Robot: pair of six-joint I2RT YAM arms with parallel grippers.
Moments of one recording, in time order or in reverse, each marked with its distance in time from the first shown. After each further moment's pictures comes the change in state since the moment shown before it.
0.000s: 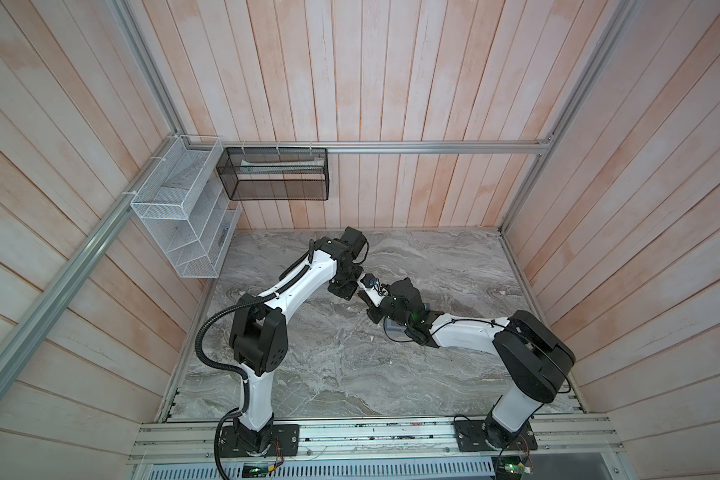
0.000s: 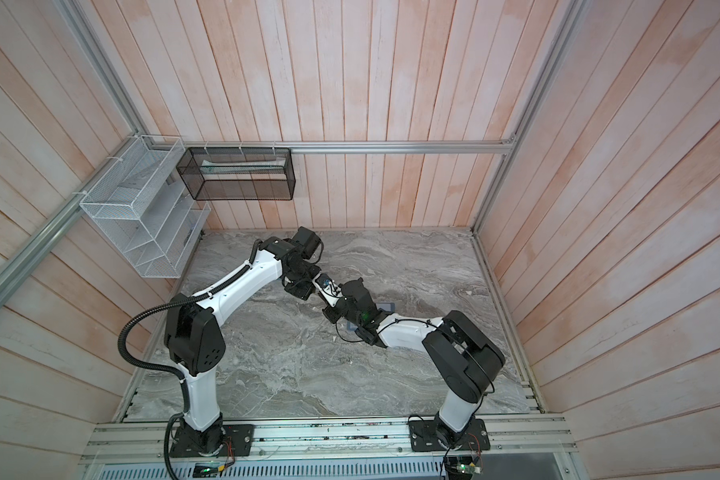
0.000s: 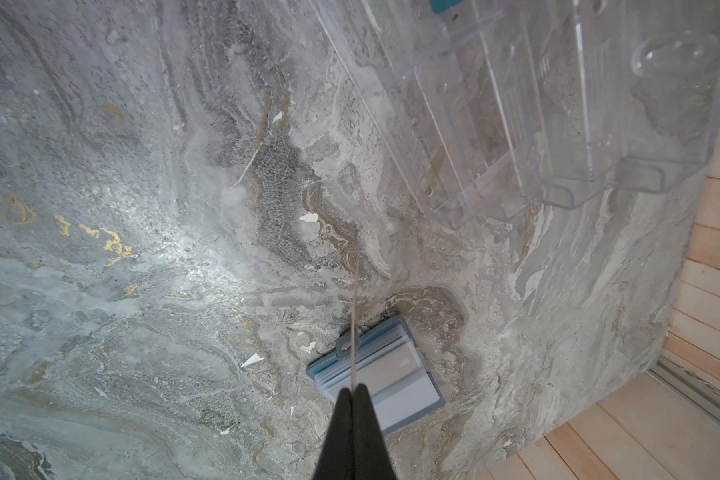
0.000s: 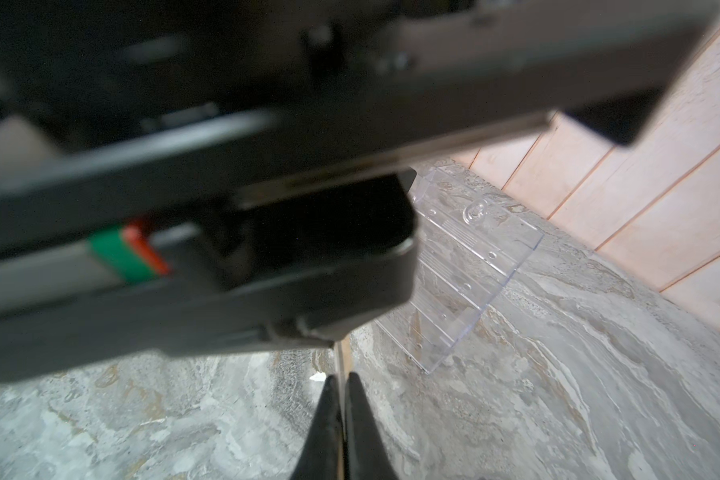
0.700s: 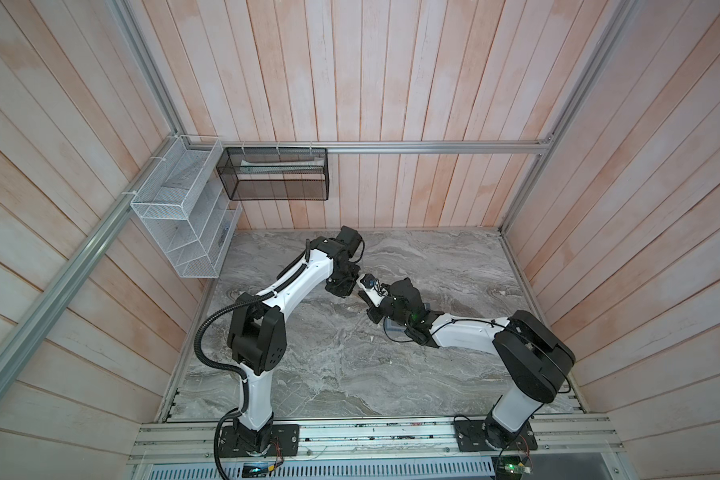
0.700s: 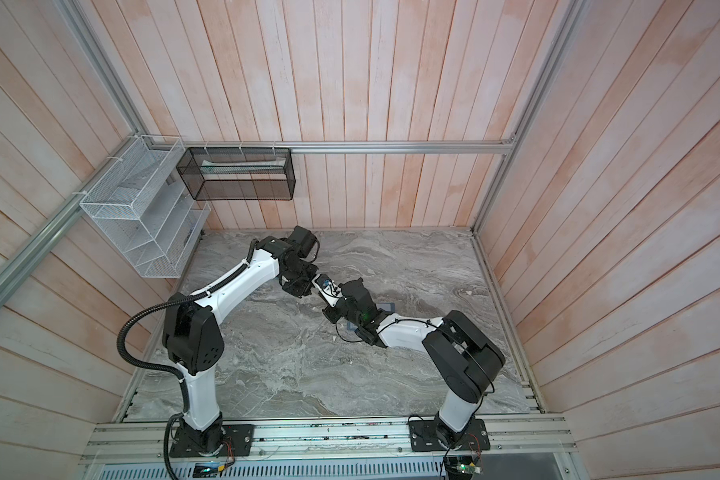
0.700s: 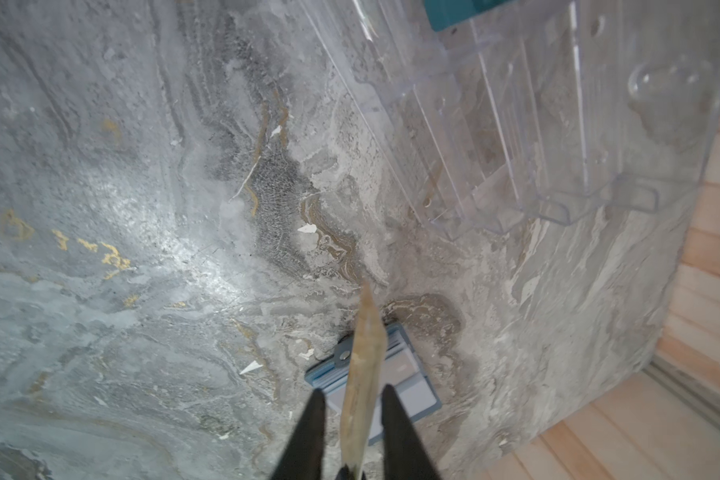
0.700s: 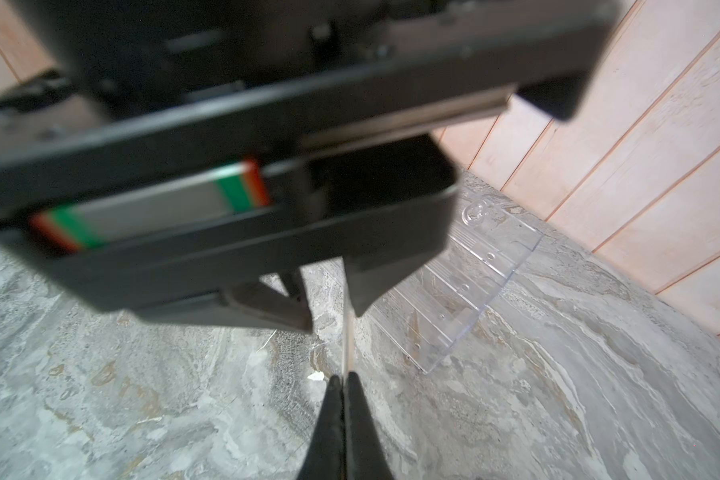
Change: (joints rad) left arm 0.035 -0.005 -0.023 0.016 0.021 0.017; right arm 0.000 0.000 0.000 0.000 0.000 -0.013
